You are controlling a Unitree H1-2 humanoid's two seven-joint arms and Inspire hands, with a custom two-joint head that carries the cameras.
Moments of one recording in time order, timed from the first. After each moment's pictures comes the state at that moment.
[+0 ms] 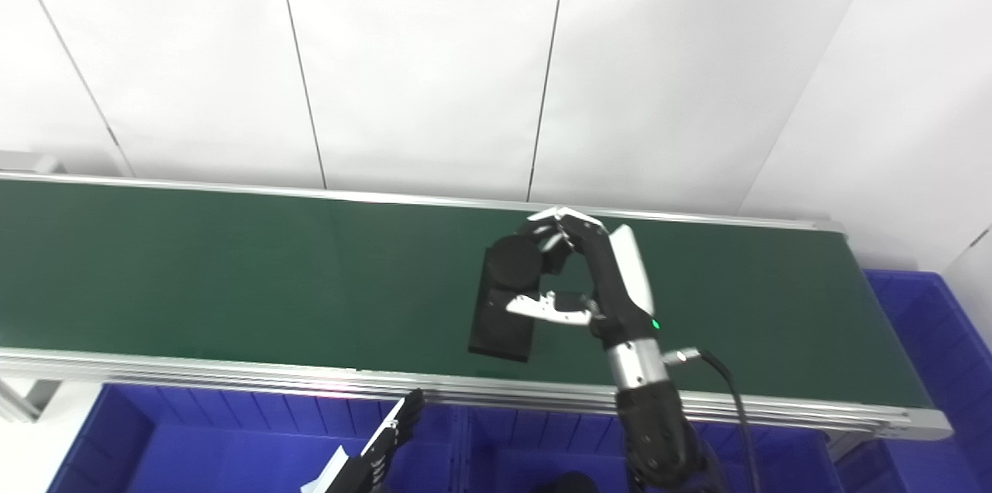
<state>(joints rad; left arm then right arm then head) 0.16 0.13 -0.50 0.25 0.06 -0.43 0.05 -0.22 -0.16 0.11 0.07 -0.31 -0.31 -0.06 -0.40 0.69</state>
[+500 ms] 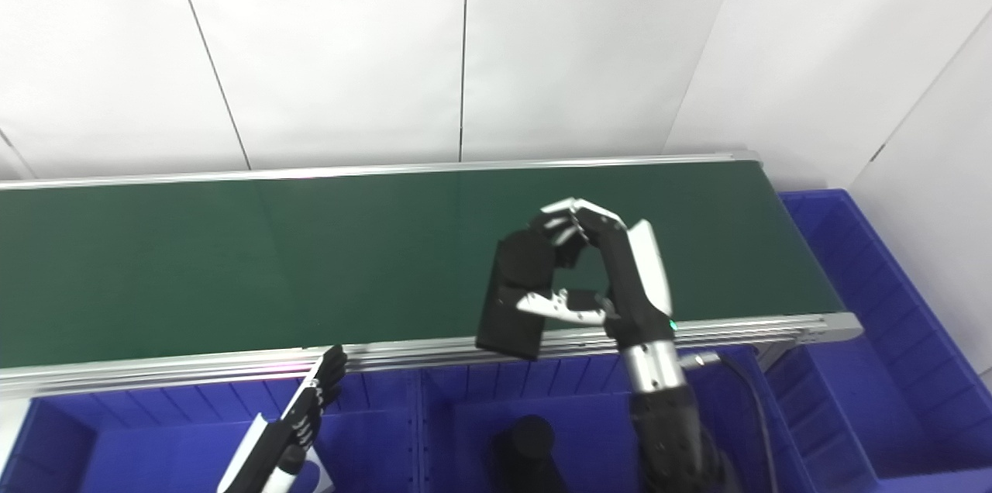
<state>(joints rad) 0.18 0.15 -0.34 0.19 -0.01 -0.43 -0.12 0.02 -0.17 -0.03 -0.17 -0.34 -0.25 -0.06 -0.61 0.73</state>
